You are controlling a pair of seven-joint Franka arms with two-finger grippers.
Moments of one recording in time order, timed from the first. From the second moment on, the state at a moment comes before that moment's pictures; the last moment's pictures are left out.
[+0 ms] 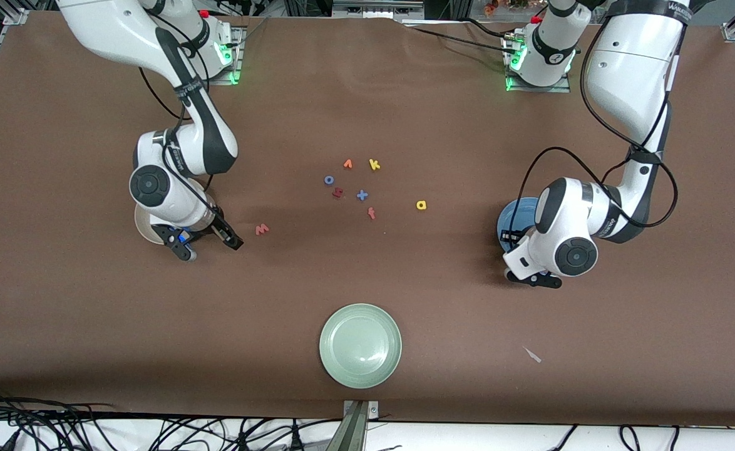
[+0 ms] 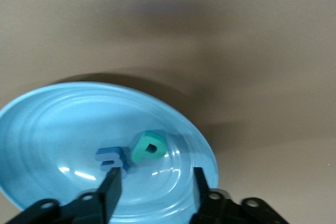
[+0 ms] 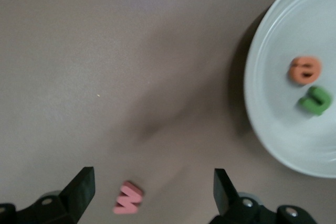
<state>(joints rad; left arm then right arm) -0.22 0.69 0.00 -1.60 -0.03 1.89 -0.06 0.36 0.49 -0.08 -1.95 0.14 2.37 1.00</state>
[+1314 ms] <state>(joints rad) -0.21 0.66 -0.12 -1.57 -0.04 1.88 -0.19 0.45 0.59 -0.06 -1.93 0.21 2.48 1.21</state>
